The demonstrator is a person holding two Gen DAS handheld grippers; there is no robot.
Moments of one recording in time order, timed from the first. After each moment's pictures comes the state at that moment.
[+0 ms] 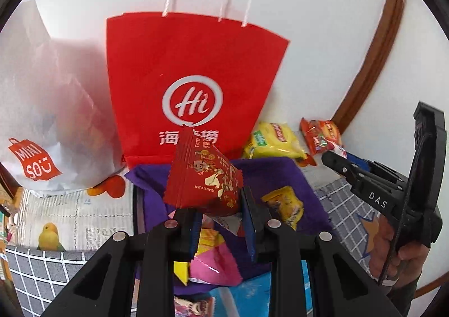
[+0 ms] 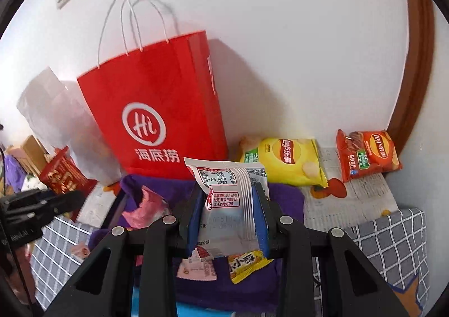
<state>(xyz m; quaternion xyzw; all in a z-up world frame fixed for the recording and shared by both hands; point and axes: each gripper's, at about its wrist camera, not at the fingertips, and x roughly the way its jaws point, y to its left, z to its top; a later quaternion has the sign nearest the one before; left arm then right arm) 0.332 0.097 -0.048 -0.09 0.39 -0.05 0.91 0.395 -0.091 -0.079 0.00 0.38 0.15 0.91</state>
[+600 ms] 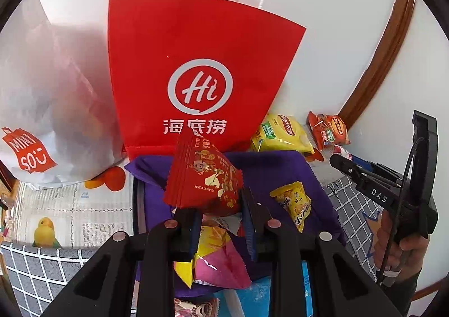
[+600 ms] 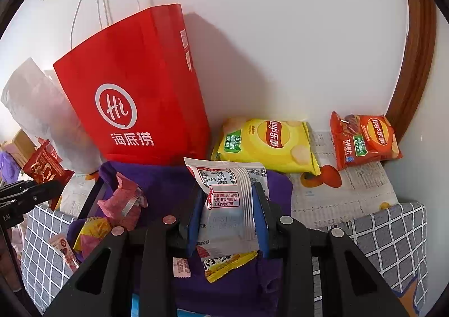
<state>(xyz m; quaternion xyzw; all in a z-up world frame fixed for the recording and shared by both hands) 0.344 0.103 -0.065 -0.10 0.41 -0.05 0.90 0.411 -0.110 -0.100 0.00 0.40 0.14 0.90</state>
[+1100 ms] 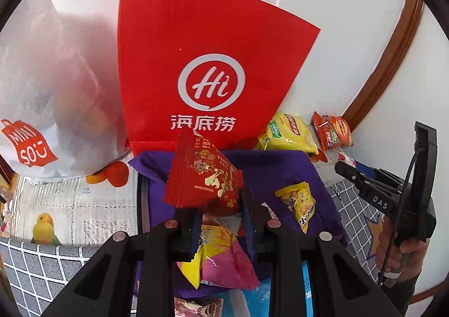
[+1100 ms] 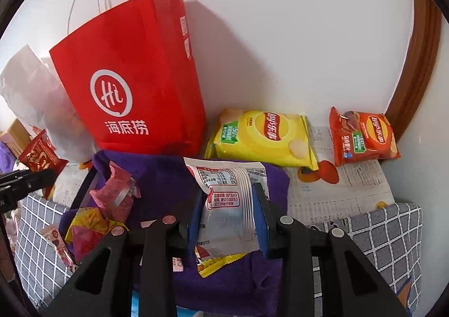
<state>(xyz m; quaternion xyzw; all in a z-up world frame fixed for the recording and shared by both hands) 0.347 0.117 -0.070 -0.11 0.42 -0.05 0.90 0.415 -0.112 -0.107 -0.02 0.42 0.13 0.90</state>
